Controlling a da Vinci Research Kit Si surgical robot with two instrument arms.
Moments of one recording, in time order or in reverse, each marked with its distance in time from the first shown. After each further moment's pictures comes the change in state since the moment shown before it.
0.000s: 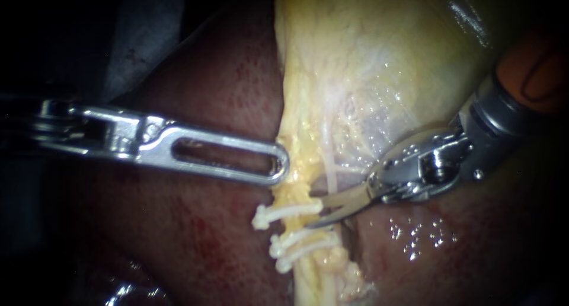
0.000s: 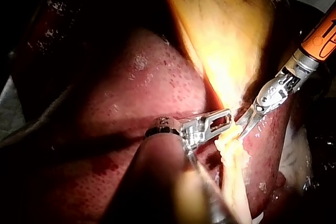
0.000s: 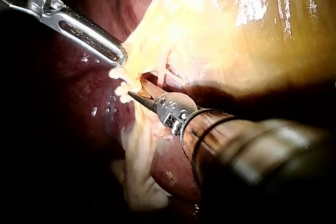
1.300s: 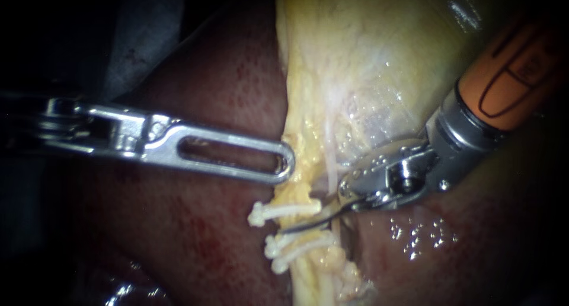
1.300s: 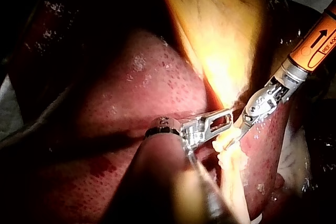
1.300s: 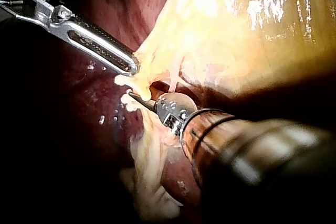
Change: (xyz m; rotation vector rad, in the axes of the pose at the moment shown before) right arm 0.001 0.000 0.003 0.012 0.025 0.015; left arm 0.000 0.000 0.001 0.000 0.000 -0.001
